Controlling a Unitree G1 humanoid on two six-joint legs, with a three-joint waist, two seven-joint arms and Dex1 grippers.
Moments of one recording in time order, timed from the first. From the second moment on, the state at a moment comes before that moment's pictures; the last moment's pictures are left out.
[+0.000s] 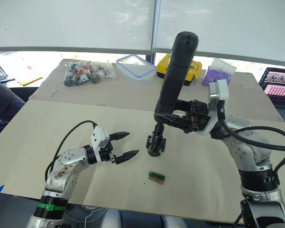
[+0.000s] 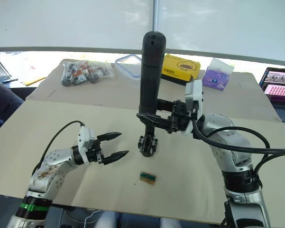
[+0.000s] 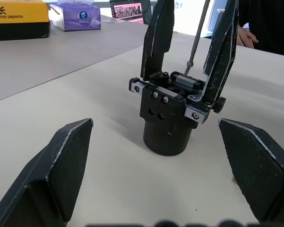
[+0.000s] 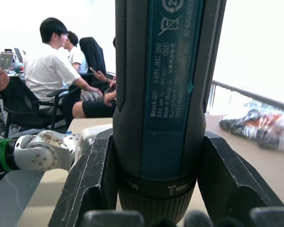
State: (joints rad) left arm -0.22 0.49 -0.03 -0.10 -0.45 0.22 -1.00; right arm -0.57 -0.53 0.00 -0.26 0.76 0.46 0.94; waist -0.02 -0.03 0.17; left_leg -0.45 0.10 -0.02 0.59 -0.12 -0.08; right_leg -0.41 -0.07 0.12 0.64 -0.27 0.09
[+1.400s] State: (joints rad) left arm -0.20 0.46 -0.07 -0.06 -0.40 0.15 -1.04; right arm -0.61 -0.50 -0.02 -0.24 0.76 0.54 0.93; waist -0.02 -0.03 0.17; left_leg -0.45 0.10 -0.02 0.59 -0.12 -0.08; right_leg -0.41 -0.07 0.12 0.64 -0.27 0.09
